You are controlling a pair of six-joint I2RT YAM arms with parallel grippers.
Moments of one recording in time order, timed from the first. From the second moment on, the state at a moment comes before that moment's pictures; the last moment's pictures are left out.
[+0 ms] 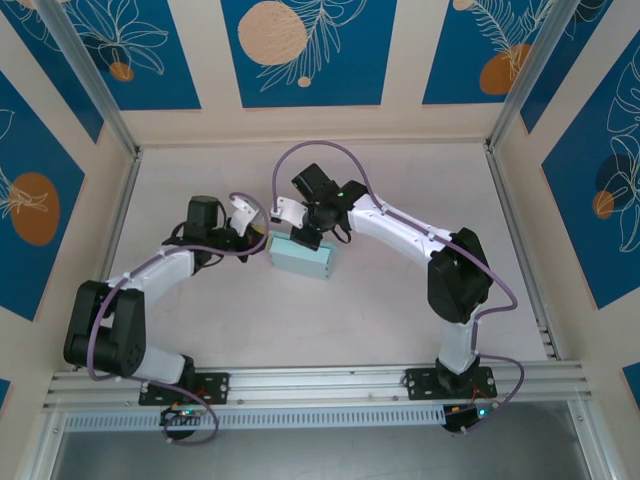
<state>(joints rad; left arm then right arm) -0.23 1.43 0.77 -0.05 0.68 0.23 0.76 1.88 1.63 -0.79 -0.20 -0.51</state>
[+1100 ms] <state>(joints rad) -0.32 1.34 0.73 -0.05 0.42 0.14 0.66 1.46 1.28 -0.76 -0.04 0.13</state>
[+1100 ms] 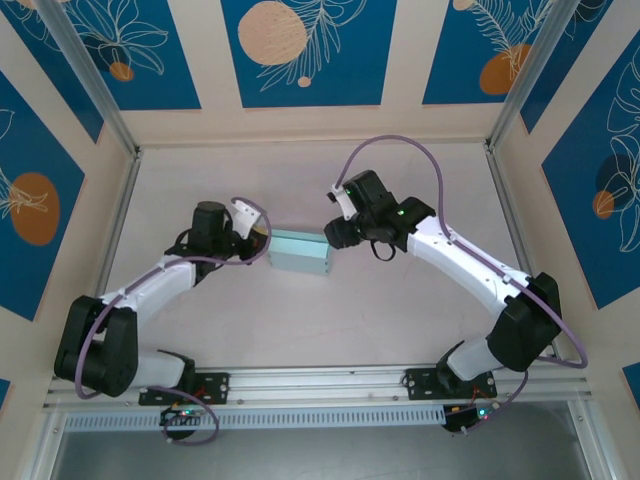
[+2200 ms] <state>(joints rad) -0.34 1.40 0.83 -0.16 0.34 0.14 0.50 1.74 1.41 -0.69 -0.26 -0.11</state>
